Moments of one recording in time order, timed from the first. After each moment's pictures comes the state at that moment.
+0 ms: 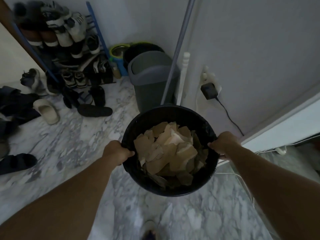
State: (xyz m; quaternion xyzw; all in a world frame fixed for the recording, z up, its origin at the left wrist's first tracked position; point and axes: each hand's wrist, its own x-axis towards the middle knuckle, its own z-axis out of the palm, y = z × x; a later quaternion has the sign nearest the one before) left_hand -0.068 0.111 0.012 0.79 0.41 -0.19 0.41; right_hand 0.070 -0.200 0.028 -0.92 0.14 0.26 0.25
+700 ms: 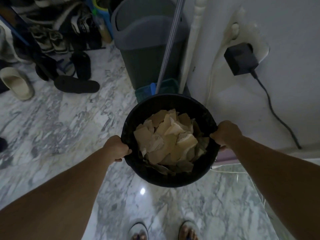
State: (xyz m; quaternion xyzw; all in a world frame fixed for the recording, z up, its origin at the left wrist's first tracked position) left_hand 0.025 0.105 -0.164 0.76 0.45 -0.29 0.37; right_hand 0.190 -0.198 -0.158 -0.94 0.04 0.31 0.14
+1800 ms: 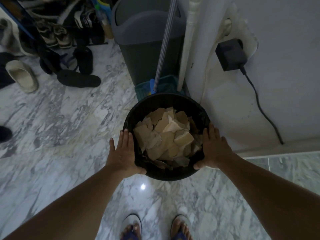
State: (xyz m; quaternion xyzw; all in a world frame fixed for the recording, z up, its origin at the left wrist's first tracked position) left_hand -0.015 0.034 -0.169 0.92 0.17 -0.34 0.04; right_hand 0.134 -0.220 -0.165 -0.90 -0.23 0.35 -0.11
